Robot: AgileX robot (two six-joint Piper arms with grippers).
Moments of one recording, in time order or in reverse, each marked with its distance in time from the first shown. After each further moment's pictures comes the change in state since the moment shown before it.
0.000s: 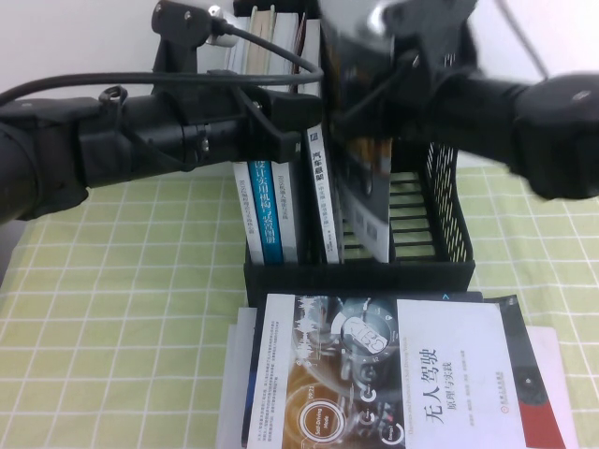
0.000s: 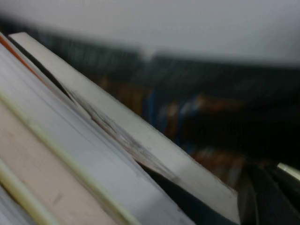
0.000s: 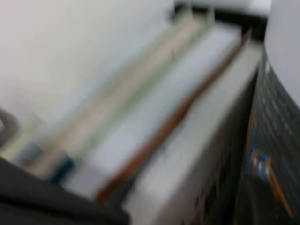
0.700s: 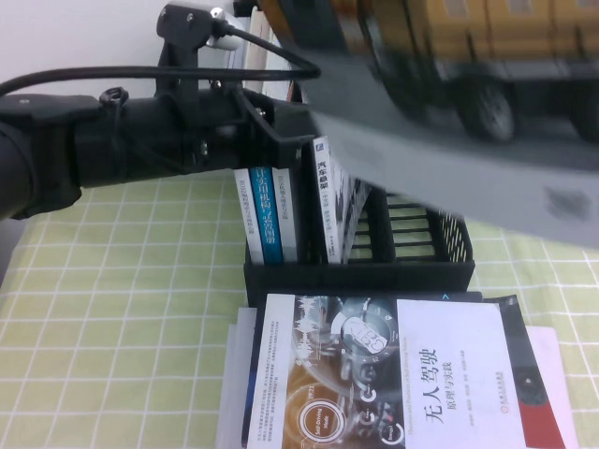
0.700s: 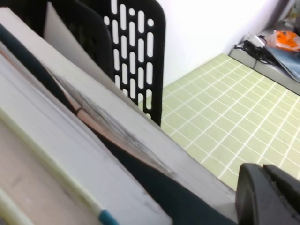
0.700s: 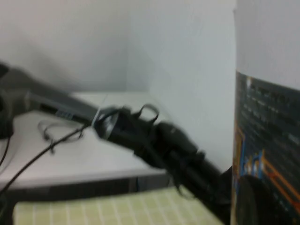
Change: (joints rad) right arm -0.258 -0.594 -0.188 -0.253 1.027 0.266; left arm 0.000 -0.009 -0.004 0.086 0.051 -0.117
